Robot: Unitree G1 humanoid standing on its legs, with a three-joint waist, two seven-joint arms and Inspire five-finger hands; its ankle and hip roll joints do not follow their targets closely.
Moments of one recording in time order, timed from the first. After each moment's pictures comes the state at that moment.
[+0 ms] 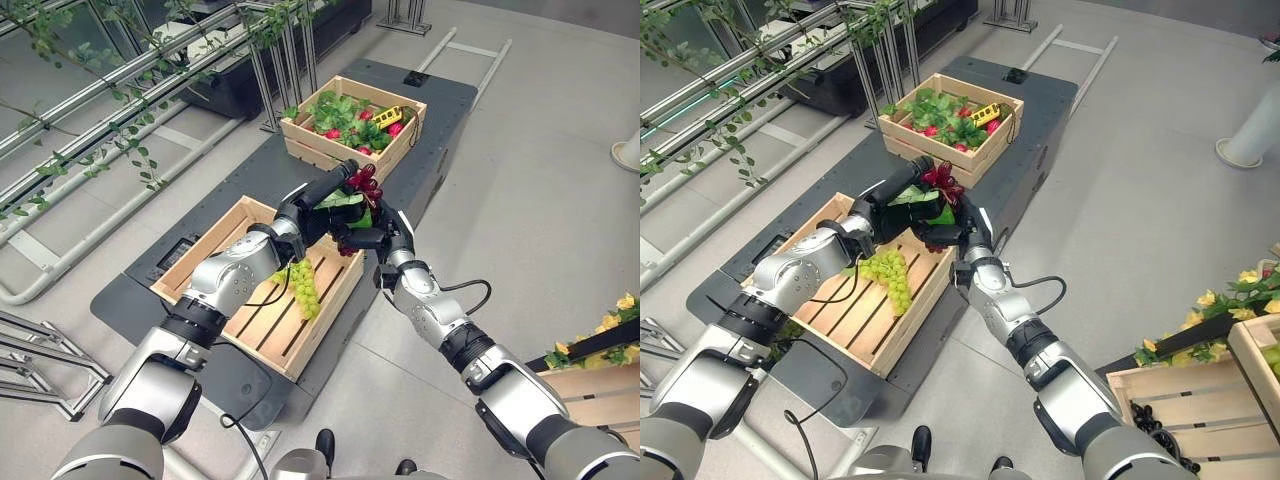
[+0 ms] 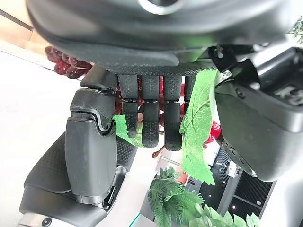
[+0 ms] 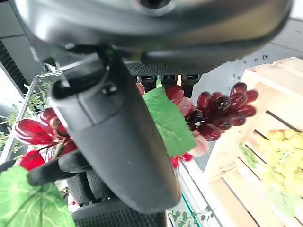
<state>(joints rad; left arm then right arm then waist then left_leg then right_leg) -0.76 0.52 -0.41 0.32 -1.03 0.32 0.00 -0.74 -0.19 0.56 0.66 0.76 -0.12 -0.31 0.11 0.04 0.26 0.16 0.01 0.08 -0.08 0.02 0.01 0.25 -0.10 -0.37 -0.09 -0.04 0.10</state>
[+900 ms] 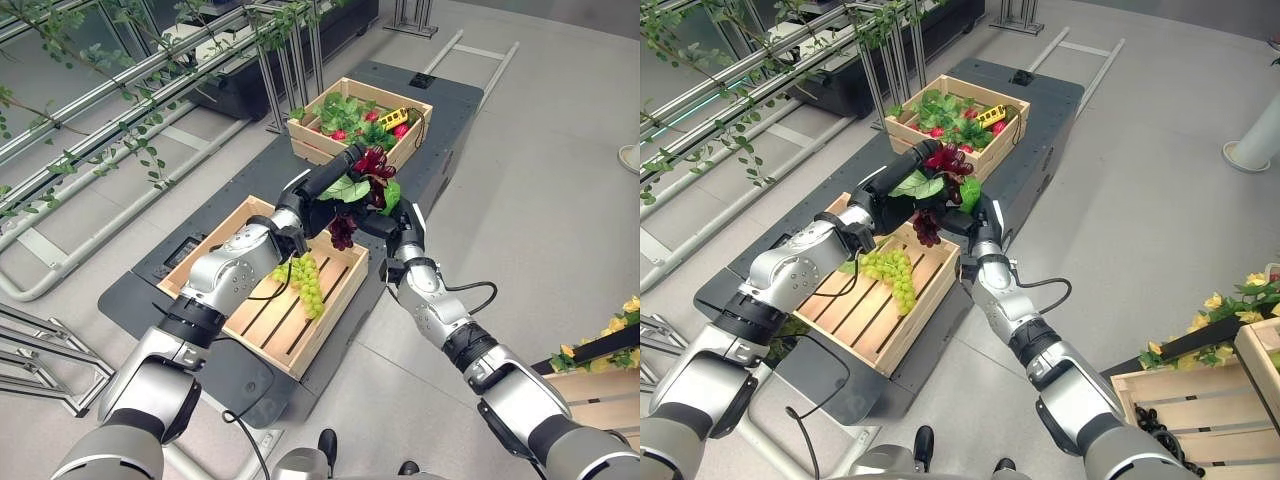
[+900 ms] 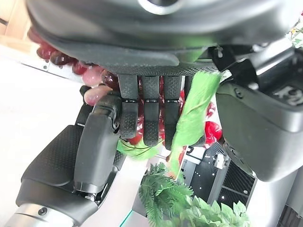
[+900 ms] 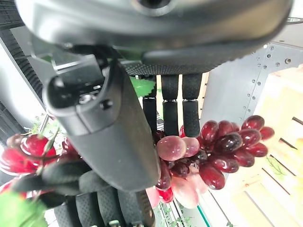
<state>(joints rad) -0.76 0.53 -0.38 0.26 -1.01 0.31 0.01 -0.74 -0.21 0.55 0.66 0.76 -0.19 -0.37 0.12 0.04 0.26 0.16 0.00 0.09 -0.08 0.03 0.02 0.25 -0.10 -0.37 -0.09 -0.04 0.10</state>
